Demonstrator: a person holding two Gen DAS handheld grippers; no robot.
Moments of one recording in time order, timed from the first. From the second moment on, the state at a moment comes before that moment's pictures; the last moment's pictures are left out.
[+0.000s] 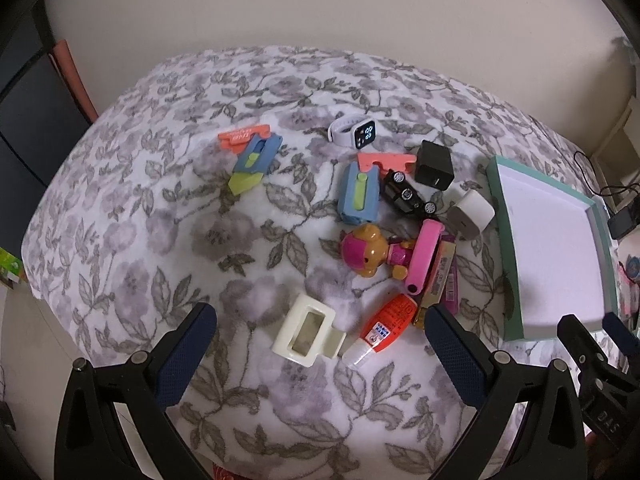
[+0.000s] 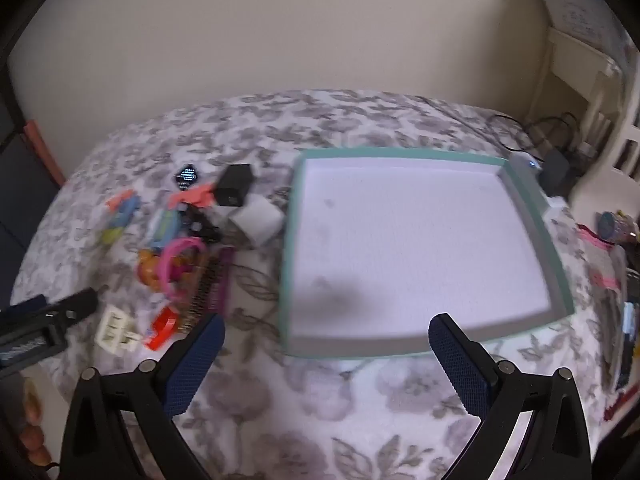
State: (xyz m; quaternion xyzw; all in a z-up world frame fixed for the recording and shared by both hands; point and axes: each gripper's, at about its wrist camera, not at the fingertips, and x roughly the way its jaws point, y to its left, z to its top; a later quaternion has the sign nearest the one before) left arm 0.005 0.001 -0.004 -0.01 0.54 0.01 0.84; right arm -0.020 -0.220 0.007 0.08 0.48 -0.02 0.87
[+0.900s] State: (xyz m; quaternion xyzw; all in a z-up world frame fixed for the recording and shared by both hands) left arm 0.013 0.027 -0.064 0.00 0.59 -0.03 0.81; right arm 0.049 -0.161 -0.045 0.14 0.55 0.08 0.82
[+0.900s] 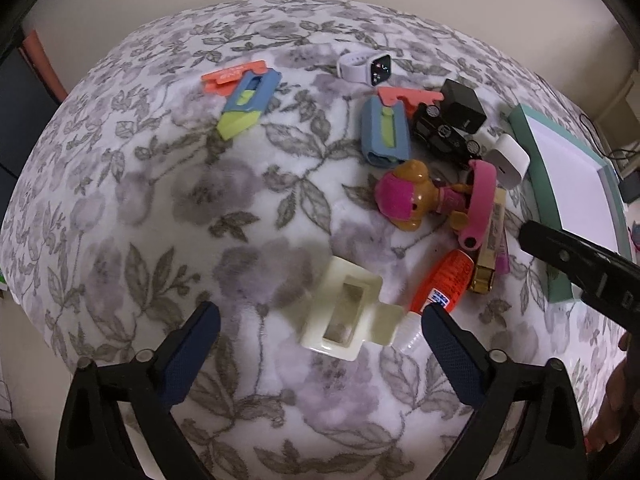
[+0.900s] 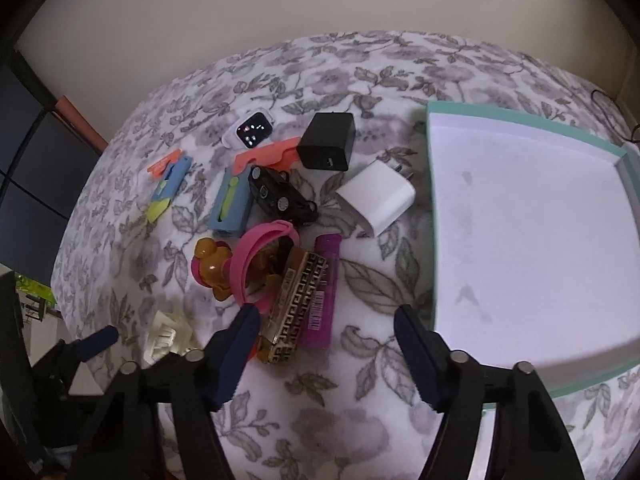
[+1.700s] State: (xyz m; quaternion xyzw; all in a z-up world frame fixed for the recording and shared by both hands) left arm 0.021 0.022 -0.090 -0.02 0.62 -0.06 0.78; right arm 0.063 -0.126 -0.063 0.09 0.57 0.09 0.81
